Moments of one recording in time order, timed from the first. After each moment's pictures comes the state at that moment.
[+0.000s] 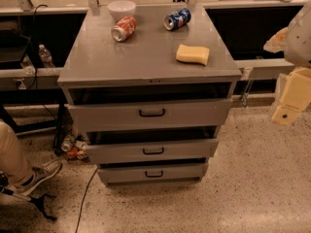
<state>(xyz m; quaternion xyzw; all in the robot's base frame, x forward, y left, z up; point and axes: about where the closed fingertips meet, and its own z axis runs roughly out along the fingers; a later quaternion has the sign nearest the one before) 0.438 -0.217 0.976 -0.60 0.78 -0.03 0.16</state>
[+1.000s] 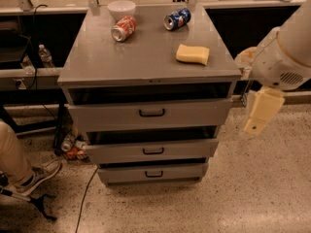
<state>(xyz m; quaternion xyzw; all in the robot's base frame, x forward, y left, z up) 0.462 -0.183 0.929 -0.65 0.74 -0.02 0.20</state>
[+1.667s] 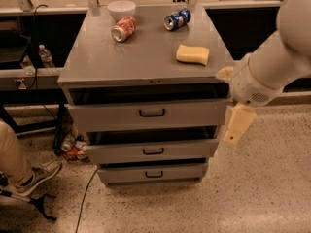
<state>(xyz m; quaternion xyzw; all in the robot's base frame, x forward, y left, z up) 0.487 -0.159 0.866 -0.66 0.72 0.01 0.21</state>
